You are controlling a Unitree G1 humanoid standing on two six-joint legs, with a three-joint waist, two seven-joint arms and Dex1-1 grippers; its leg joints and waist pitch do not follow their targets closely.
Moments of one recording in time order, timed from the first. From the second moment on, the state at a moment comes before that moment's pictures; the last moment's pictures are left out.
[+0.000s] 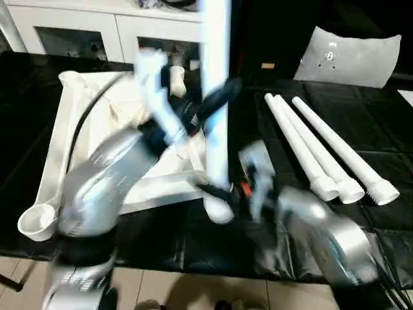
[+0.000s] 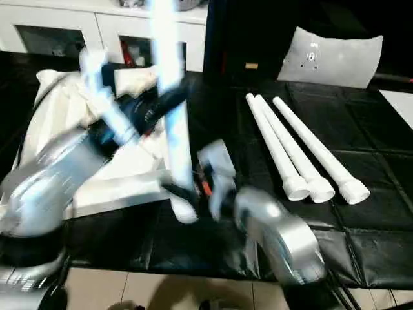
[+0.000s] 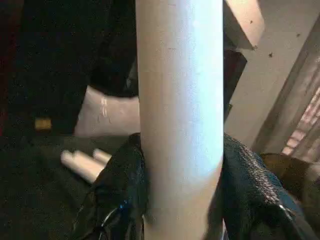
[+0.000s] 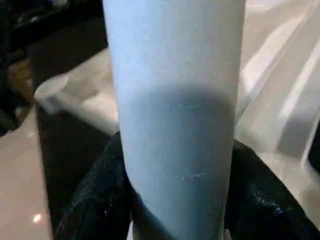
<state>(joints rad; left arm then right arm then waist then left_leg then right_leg) -0.46 0.19 0.07 -0.31 -0.78 0.77 -0.39 -0.18 -0.26 0.22 -0.26 0.43 0.71 0.62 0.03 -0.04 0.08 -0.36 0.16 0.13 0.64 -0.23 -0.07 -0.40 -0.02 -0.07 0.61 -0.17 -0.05</state>
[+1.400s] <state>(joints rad) -0.44 0.36 -0.07 -0.35 -0.53 0.41 -0.54 -0.22 -0.37 0.18 -0.31 0.46 0.69 0.70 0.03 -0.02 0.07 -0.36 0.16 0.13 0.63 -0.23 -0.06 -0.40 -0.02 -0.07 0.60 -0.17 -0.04</state>
